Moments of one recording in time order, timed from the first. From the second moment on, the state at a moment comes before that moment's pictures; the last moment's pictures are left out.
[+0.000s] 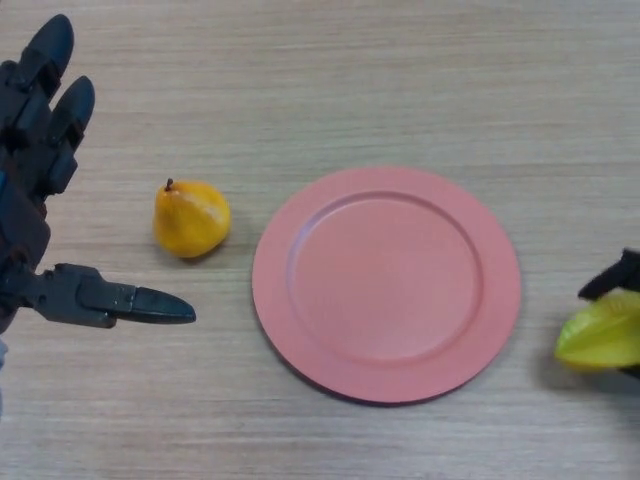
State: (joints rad) left arm -0.04 0.31 0.26 -0.58 -0.25 0.29 -0.19; right arm -0.08 -0.49 -0.25 0.29 -0.40 -0.50 0.35
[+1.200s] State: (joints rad) left arm -0.06 0.31 0.26 -0.60 -0.30 0.35 -0.19; right arm -0.26 -0.30 -0.06 -0.38 0.14 0.48 0.29
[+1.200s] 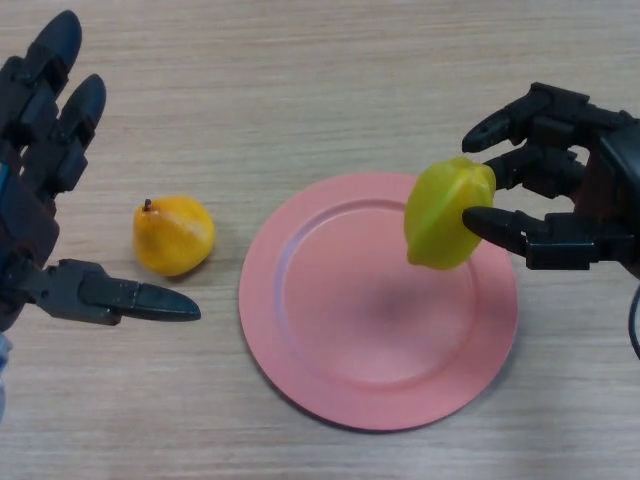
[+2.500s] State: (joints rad) left arm -0.05 0.31 0.26 -0.58 -0.29 0.35 -0.19; right arm -0.27 -0.30 -0.06 -0.44 0.16 0.53 0.29
